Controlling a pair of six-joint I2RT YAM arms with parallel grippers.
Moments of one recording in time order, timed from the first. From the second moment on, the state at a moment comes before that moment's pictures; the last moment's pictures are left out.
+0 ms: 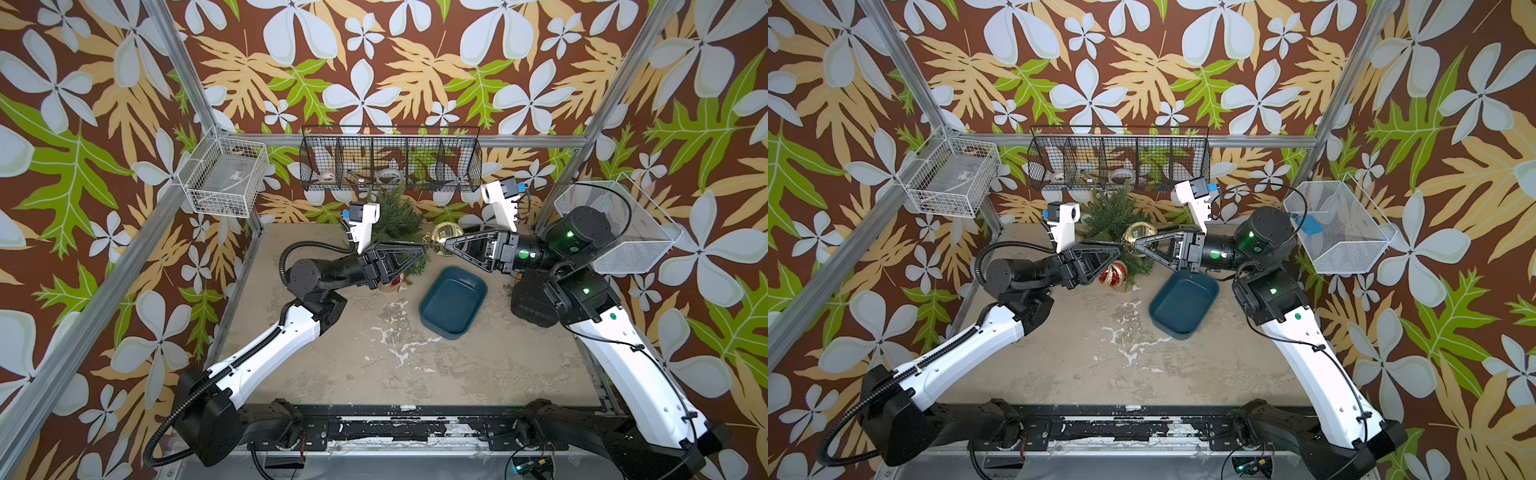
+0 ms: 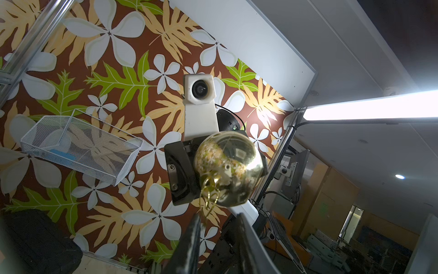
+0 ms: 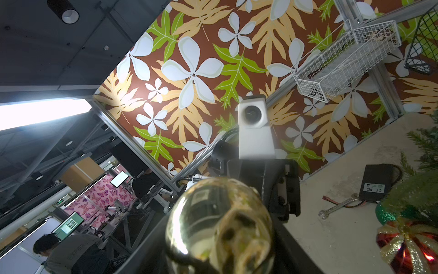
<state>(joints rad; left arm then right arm) -0.62 1.30 1.08 0.99 0.79 -1.20 0.45 1.19 1.50 -0.04 -1.03 0.90</state>
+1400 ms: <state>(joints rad) -0.64 1.37 1.11 1.12 0.80 -1.28 0.45 1.17 1.49 -0.03 -1.03 0.91</state>
